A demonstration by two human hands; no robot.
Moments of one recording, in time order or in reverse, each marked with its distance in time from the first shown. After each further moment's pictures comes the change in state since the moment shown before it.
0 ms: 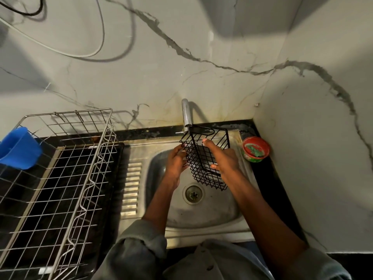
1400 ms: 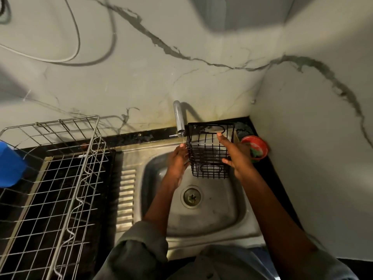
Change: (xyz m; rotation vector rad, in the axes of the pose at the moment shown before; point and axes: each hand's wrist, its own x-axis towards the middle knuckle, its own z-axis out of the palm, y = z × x) left_hand 0.030 0.005 0.025 -0.077 -0.110 -0.036; right_hand 0.063 -0.007 -0.035 0.150 -0.006 0.032
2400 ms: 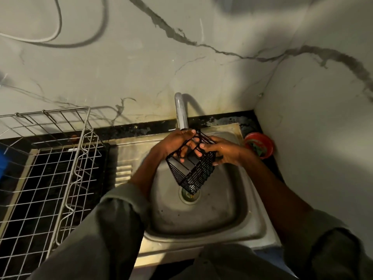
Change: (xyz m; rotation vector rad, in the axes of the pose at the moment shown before) left_hand 0.061 0.068 -0.011 0.509 -0.509 -0.054; right_hand 0.066 0.007 0.027 -0.531 -0.681 0.130
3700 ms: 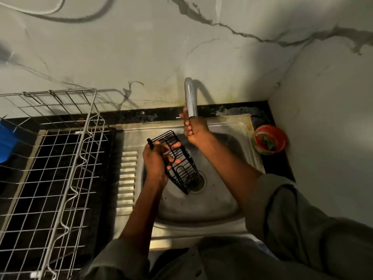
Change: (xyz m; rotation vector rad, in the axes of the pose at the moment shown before) left_hand -0.091 -0.060 0.029 -0.626 0.913 0.037; right_hand 0.076 -0.058 0.103 0.803 0.277 0.017
